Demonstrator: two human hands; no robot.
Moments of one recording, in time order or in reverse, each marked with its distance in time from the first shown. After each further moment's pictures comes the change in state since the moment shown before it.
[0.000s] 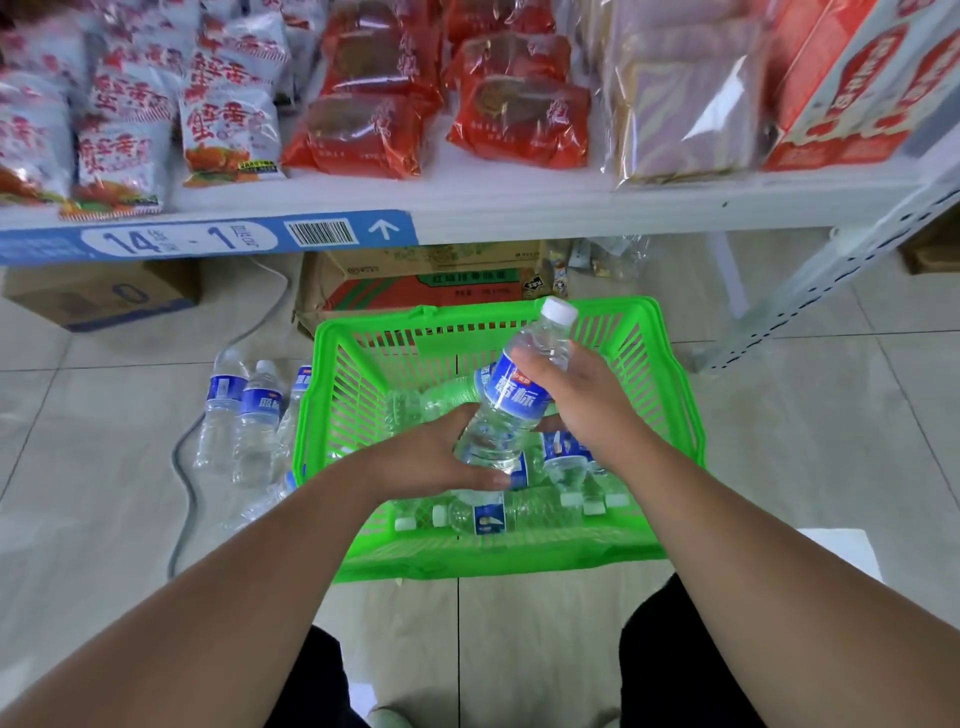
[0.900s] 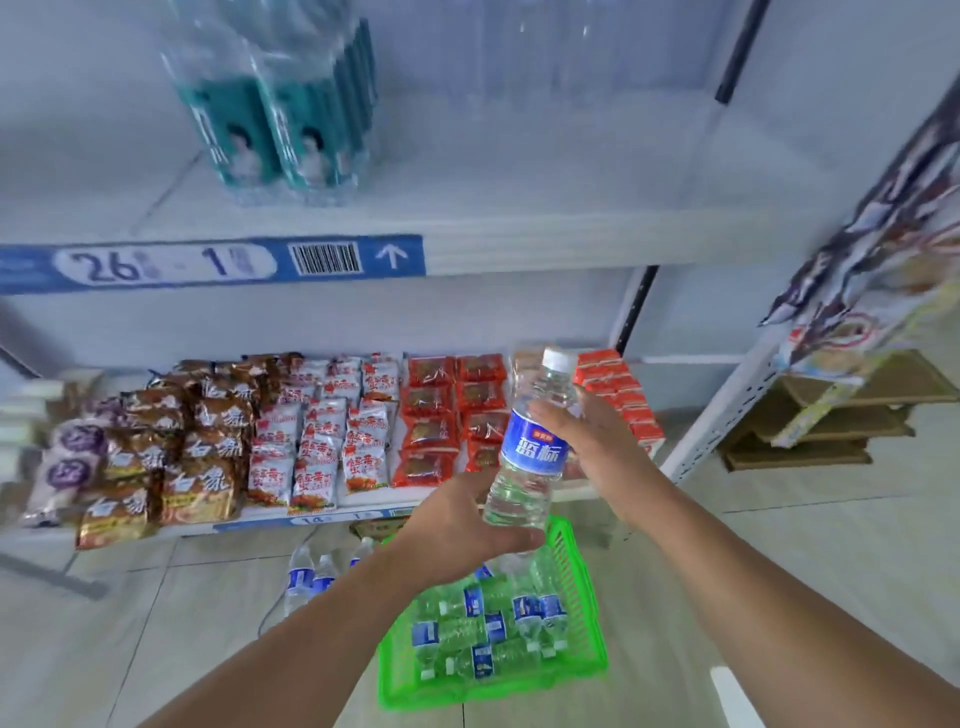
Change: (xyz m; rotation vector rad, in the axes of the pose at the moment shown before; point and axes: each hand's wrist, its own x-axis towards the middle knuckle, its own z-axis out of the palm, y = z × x) left_hand -0.327 0.355 -0.146 -0.002 0.350 0.287; right_hand -0.178 -0.483 -0.063 -0.063 0.062 -0.249
